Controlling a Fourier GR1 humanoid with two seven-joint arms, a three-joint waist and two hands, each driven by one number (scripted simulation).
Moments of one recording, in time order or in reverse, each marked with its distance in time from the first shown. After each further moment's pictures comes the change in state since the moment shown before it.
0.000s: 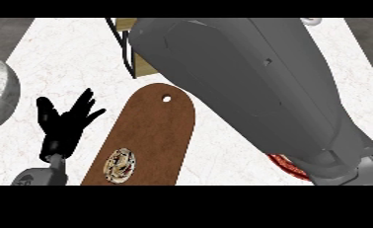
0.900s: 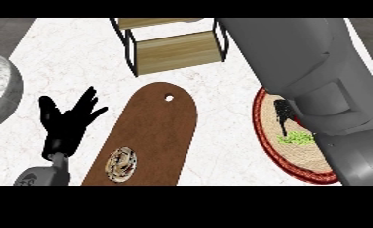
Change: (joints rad) left arm -0.008 -0.020 0.005 -0.013 -0.018 -0.010 0.004; right arm -0.140 -0.071 -0.136 0.556 0.011 -0.011 -0.423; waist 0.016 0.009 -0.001
